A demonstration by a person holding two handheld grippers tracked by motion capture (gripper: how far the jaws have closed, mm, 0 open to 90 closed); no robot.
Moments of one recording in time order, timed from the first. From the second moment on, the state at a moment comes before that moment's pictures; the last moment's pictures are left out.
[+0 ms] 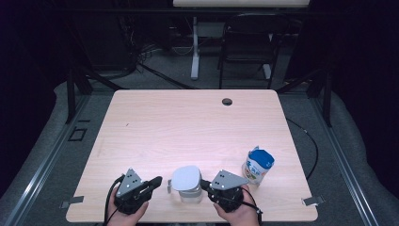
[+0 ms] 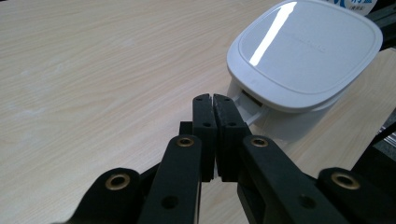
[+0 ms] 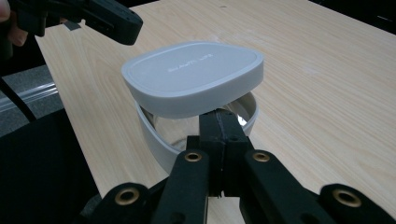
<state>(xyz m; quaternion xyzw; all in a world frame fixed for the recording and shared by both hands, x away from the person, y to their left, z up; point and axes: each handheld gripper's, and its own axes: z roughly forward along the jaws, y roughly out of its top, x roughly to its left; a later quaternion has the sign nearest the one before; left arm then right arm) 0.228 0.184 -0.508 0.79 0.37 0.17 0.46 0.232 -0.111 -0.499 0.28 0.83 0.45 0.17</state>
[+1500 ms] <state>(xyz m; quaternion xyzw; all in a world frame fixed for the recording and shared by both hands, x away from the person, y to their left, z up) 0.222 0.204 -0.511 0.78 0.39 0.17 0.45 0.244 -0.074 -0.466 0.26 0.84 0.44 0.16</state>
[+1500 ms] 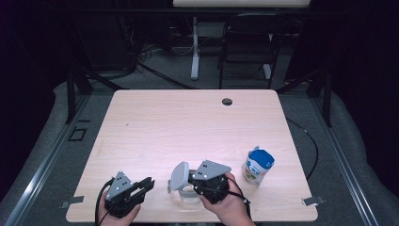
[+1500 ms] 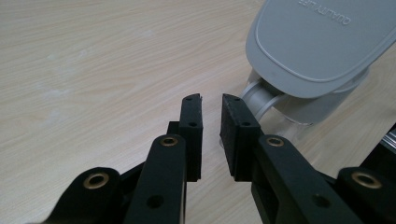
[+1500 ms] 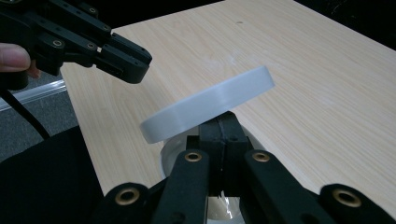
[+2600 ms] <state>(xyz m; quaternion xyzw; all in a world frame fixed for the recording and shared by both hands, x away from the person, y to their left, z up) 0.223 0.205 -0.512 0.78 0.39 0.17 0.46 0.238 -0.054 -0.457 0.23 0.85 0.45 0.17</state>
